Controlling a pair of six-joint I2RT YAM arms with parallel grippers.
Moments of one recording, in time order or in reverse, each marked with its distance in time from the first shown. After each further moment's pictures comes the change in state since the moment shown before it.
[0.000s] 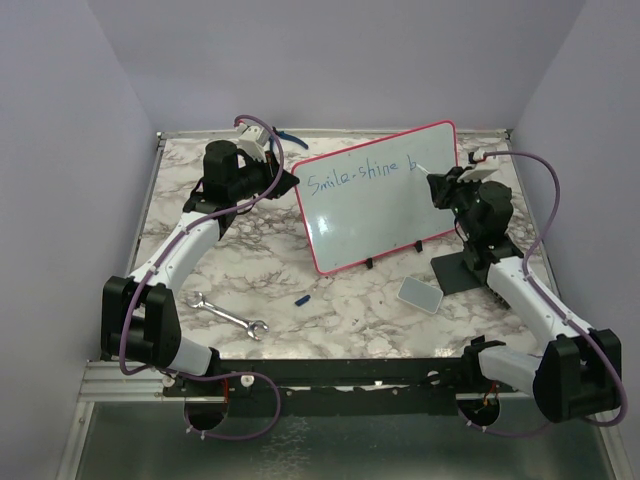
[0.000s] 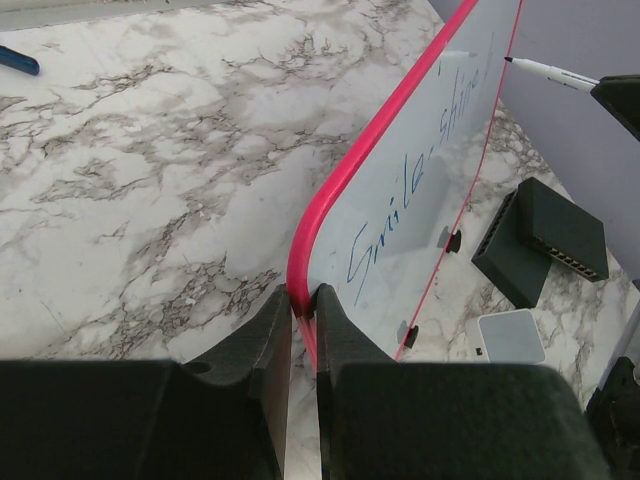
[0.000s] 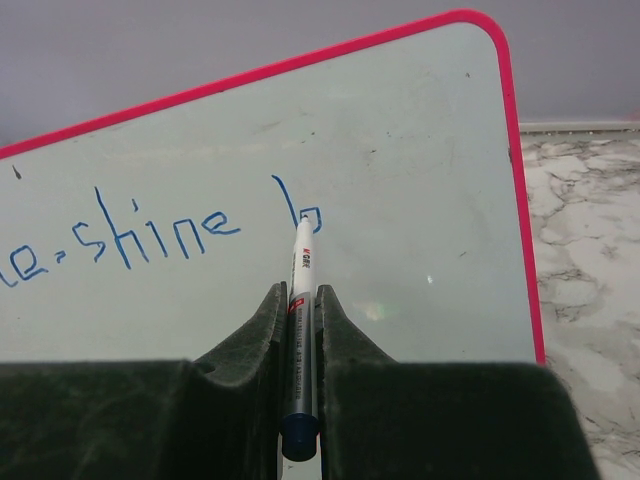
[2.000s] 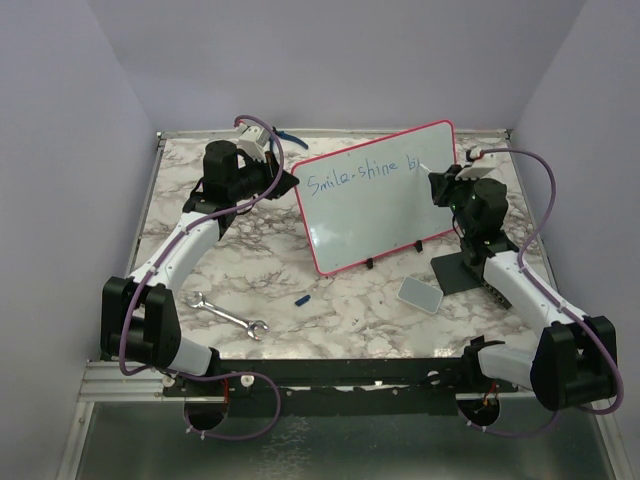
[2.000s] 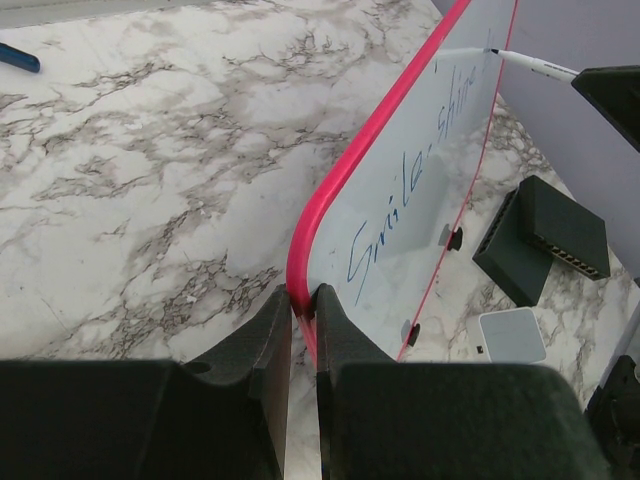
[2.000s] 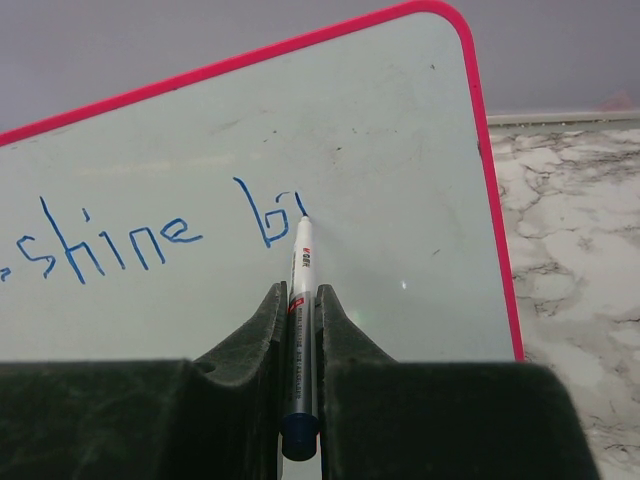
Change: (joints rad) left arm 0.000 -0.003 0.000 -0.007 0.000 0.005; right arm 0.000 0.069 0.018 0.031 0.053 -0.016
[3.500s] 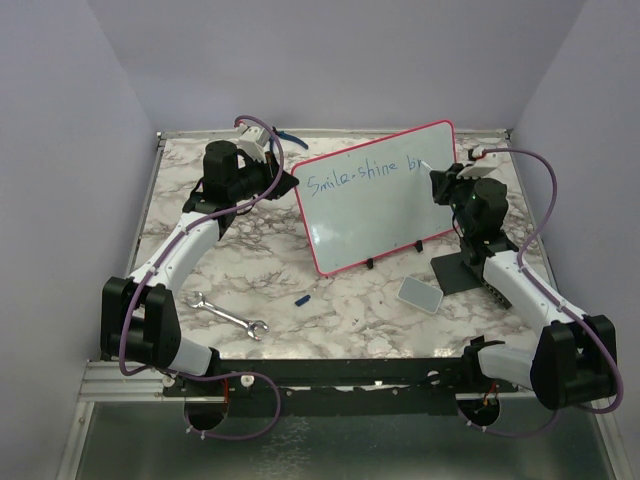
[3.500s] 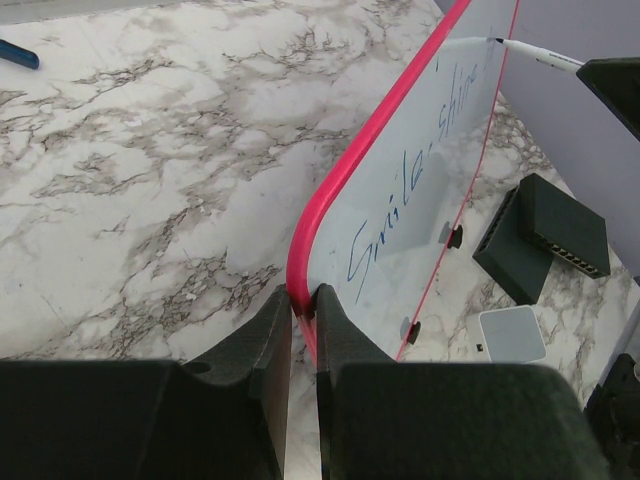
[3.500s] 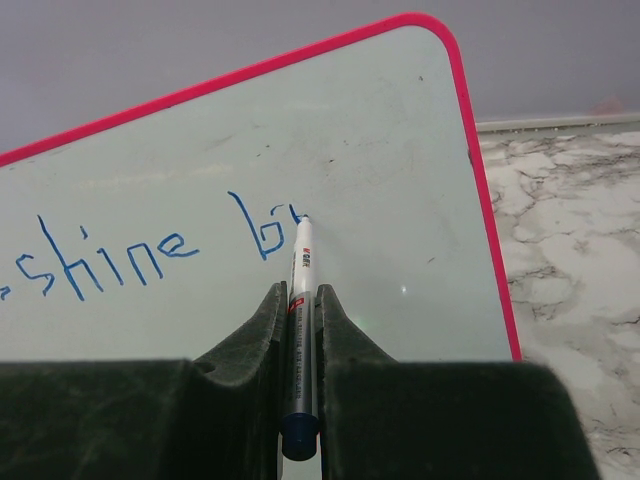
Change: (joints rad) left arm 0.000 -0.001 0.000 -0.008 0.000 0.002; right arm 0.000 0.003 -0.003 0.022 0.020 0.016
